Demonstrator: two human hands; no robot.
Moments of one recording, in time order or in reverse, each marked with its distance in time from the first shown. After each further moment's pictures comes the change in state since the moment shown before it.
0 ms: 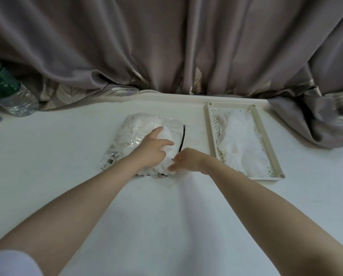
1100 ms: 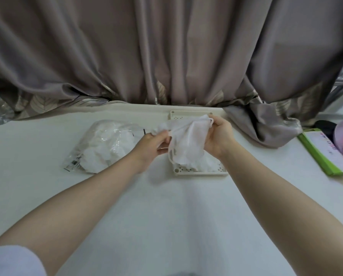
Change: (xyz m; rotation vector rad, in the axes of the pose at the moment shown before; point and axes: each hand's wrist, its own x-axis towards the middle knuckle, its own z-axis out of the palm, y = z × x) left_hand -0.027 0.139 0.063 -0.965 0.000 0.012; right_hand -0.127 0.097 -0.095 1.801 0.286 -0.357
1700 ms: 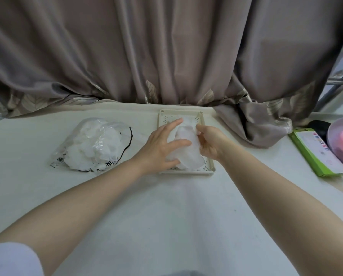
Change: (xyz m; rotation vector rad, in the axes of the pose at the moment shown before) left_hand 0.011 -0.026 0.051 1.220 -0.057 0.897; right_hand -0.002 -0.029 -0.036 -0.368 0.119 0.217
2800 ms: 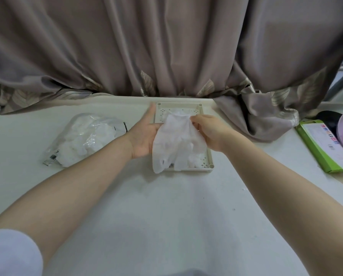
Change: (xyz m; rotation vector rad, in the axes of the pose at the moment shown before) left_hand 0.040 -0.008 -0.017 -1.523 -0.245 -1.106; right_hand 0.018 -0.017 -0.018 -0.463 -0.067 -0.212
